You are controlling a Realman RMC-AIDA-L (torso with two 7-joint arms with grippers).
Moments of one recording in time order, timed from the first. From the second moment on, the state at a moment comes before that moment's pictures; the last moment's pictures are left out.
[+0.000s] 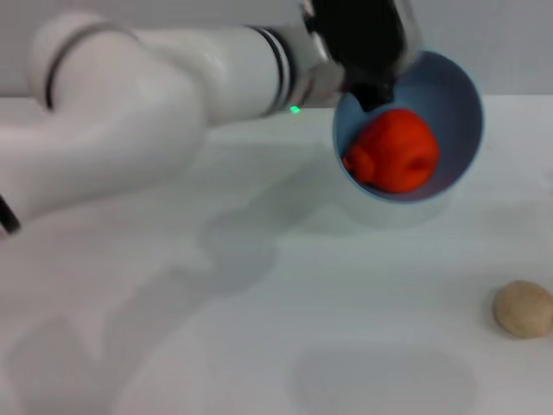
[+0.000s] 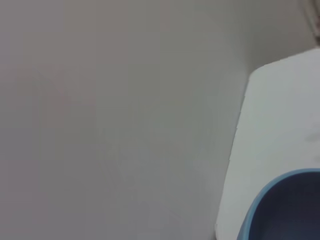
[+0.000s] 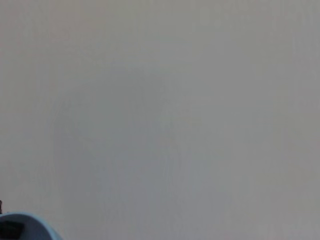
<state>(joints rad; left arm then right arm) -0.78 -2.07 1.96 1.19 2.60 0.48 -2.42 0.29 2.07 -0.40 -0.68 -1.58 -1.34 1.25</state>
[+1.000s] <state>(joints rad) -0.49 -2.08 2.37 1.20 2.88 -0.23 -1.73 0.29 2.07 -0.40 -0.61 -1.57 -1.35 1.22</state>
